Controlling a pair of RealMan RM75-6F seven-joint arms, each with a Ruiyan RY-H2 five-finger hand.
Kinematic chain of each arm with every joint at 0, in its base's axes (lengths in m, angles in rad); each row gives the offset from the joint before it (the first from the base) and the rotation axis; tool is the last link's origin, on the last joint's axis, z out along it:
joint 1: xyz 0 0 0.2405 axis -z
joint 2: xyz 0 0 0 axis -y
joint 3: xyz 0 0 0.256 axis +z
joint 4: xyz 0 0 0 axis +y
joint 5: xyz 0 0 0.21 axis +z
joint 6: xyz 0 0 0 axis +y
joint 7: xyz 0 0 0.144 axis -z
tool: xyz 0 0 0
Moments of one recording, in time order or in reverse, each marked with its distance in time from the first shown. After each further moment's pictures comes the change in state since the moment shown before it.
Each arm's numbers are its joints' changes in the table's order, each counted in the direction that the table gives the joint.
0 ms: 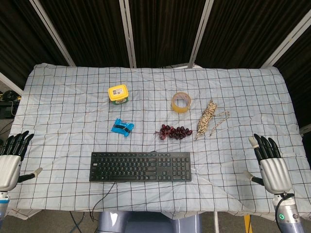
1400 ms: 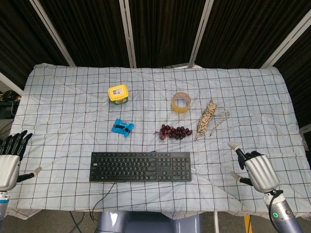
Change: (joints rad) left arm -0.002 0.007 -0.007 0.003 -0.011 0.004 -0.002; right arm -0.077 -0.034 -0.031 -0.008 -0.151 -0.045 -0.058
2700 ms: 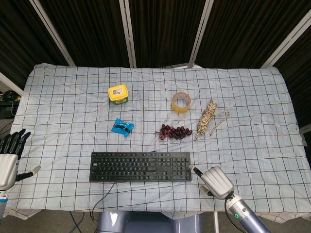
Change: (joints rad) left arm 0.001 -0.003 -0.007 0.005 0.000 0.007 0.018; right arm -0.124 0.158 -0.067 -0.109 0.120 -0.385 0.338
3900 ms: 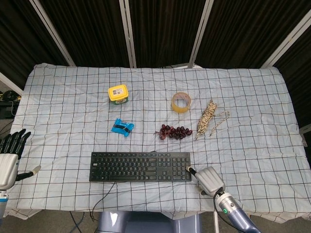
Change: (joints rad) left arm 0.002 -0.002 -0.002 -0.005 -0.006 -0.006 0.002; right arm -0.050 0.111 0.011 0.010 0.263 -0.096 0.150
